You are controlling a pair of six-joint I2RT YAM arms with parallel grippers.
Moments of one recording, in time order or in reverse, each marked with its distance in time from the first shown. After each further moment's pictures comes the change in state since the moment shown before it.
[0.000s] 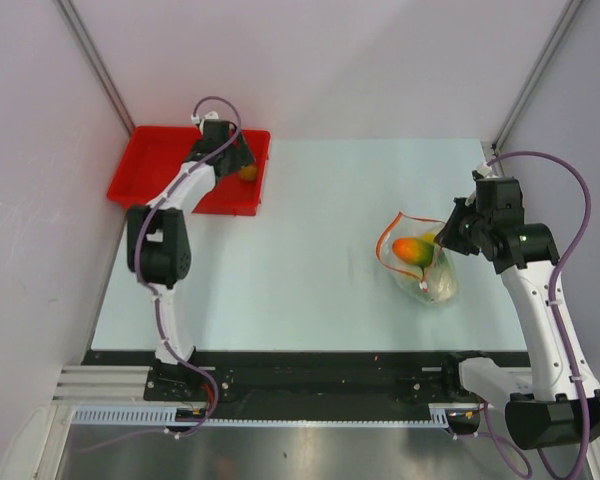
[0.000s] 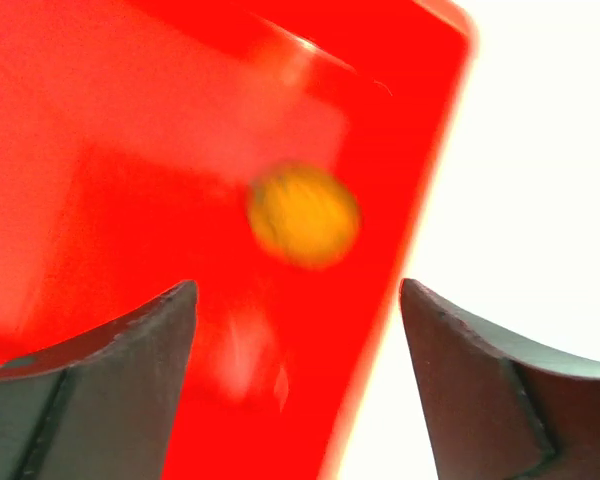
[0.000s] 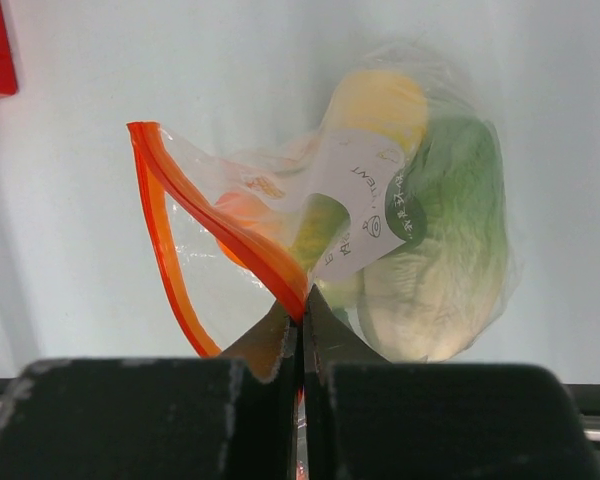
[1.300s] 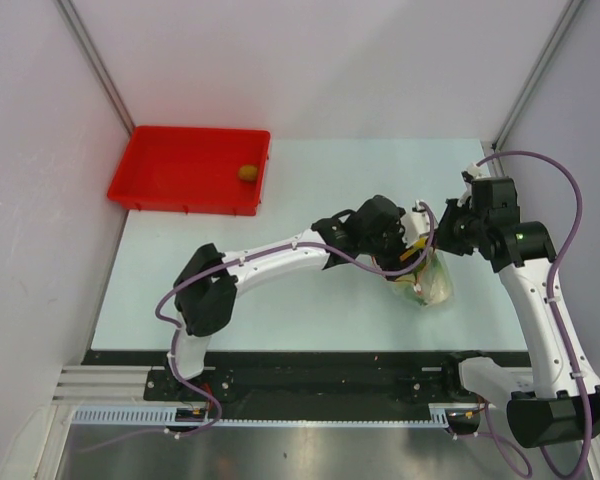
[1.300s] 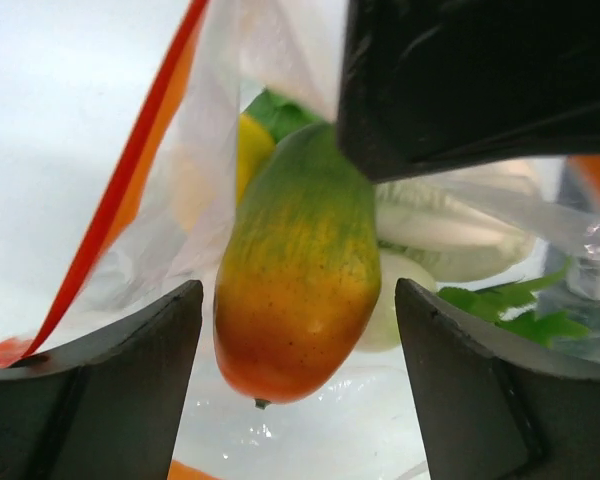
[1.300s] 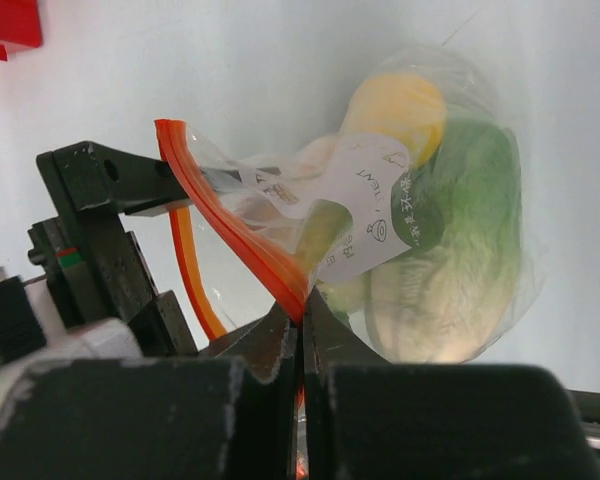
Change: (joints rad) left arm -0.896 -0.163 -0.101 0.008 0.393 0.666; right arm 0.032 0.011 0.002 -0.008 -0.075 -0.023
